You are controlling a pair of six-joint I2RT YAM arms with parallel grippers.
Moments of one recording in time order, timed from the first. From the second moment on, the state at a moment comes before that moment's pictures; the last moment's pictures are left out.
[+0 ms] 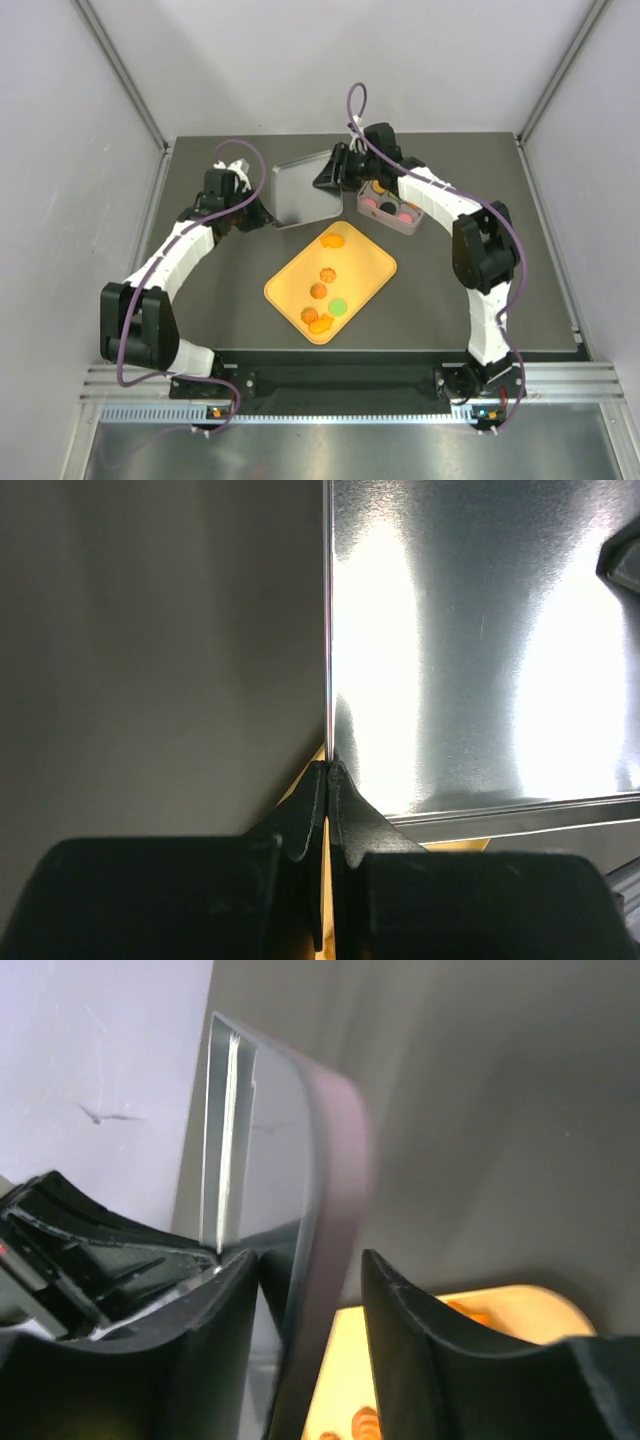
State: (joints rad) left arm -0.18 1.43 1.04 -0.32 0.29 -0.49; right arm 0.49 2.06 1.71 -0.19 -0.53 0.67
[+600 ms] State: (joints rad) left arm -0.34 1.34 1.19 -0.33 0.16 -0.25; right arm 0.41 1.94 1.62 -0.23 -0.60 0.77
